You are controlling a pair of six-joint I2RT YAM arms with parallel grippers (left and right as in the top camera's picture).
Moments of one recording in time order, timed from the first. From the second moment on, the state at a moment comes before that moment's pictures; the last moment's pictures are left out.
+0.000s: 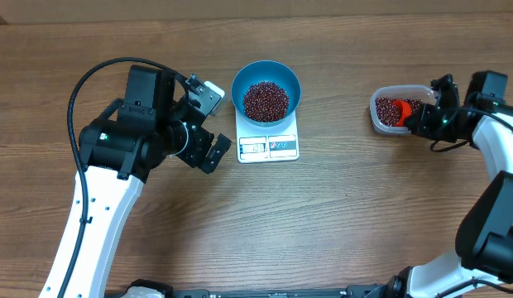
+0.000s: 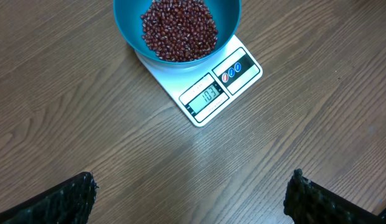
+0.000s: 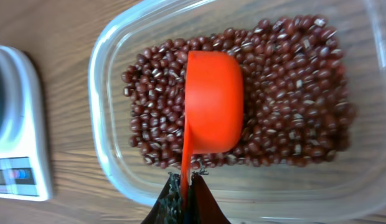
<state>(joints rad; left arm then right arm) -0.24 1.35 1.42 -1.10 0.26 0.32 -0.37 1.80 1.24 -0.69 -0.51 -0.12</state>
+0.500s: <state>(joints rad) -0.24 1.35 1.42 -1.10 0.26 0.32 -0.50 1.81 1.24 -0.67 -0.71 0.08</state>
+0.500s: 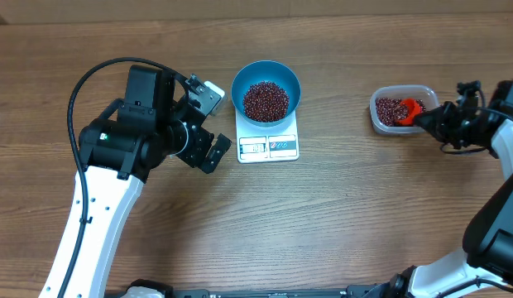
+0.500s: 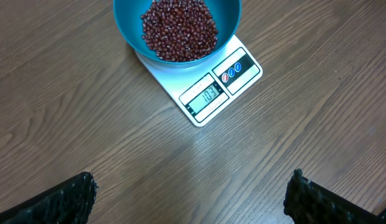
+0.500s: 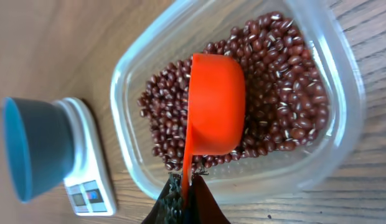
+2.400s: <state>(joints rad) -0.24 1.35 1.42 -1.10 0.26 0.32 0.08 1.81 1.24 -0.27 -1.11 0.07</state>
